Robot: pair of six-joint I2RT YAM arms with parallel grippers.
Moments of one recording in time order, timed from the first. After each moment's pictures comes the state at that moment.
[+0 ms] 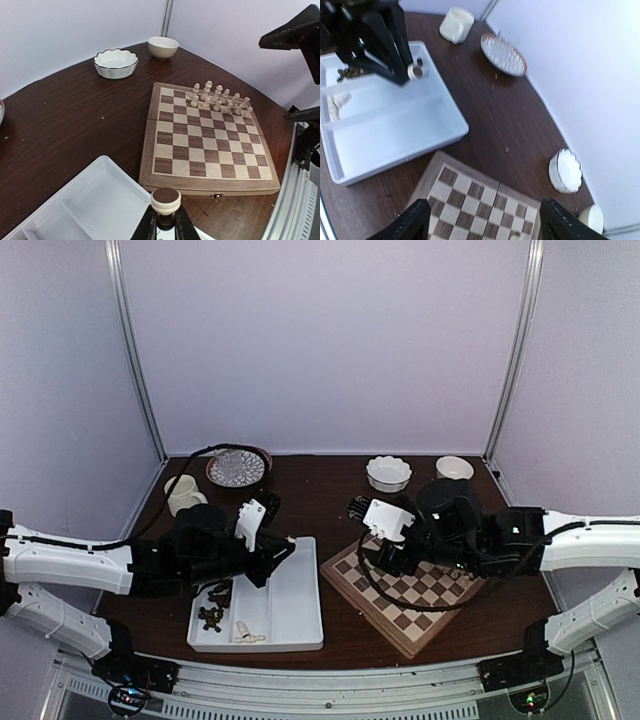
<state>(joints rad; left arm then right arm) -1.08 1.22 0.64 0.21 -0.17 -0.22 1.15 1.23 0.97 -0.30 0.40 -0.35</state>
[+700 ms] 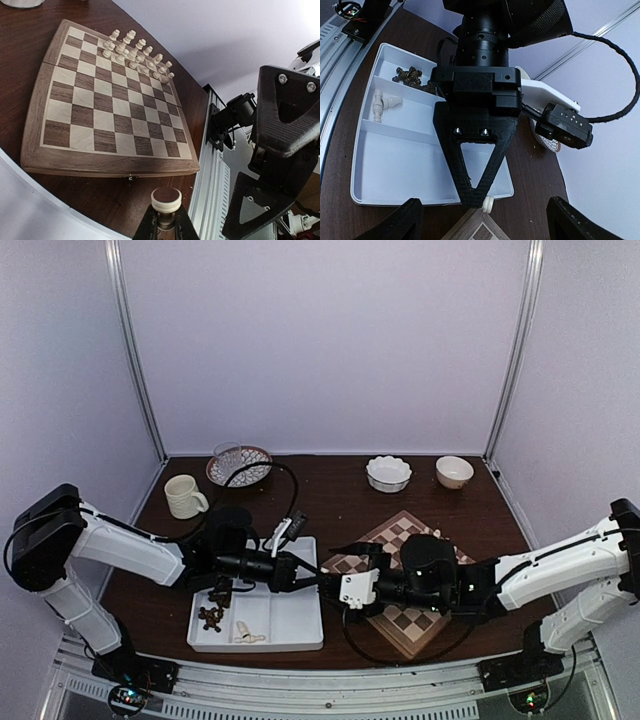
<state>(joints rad) -0.92 1.57 0.63 0.58 0.56 -0.56 1.25 1.37 0.64 0.43 0.16 -0.70</state>
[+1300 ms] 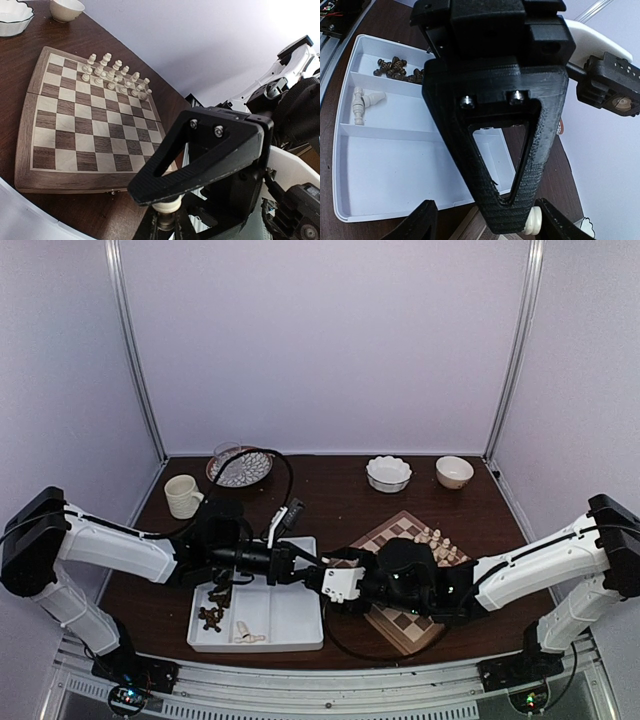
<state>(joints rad) -0.92 1.53 0.66 0.59 0.61 -0.57 1.25 1.51 0.72 0.43 0.25 -0.62</state>
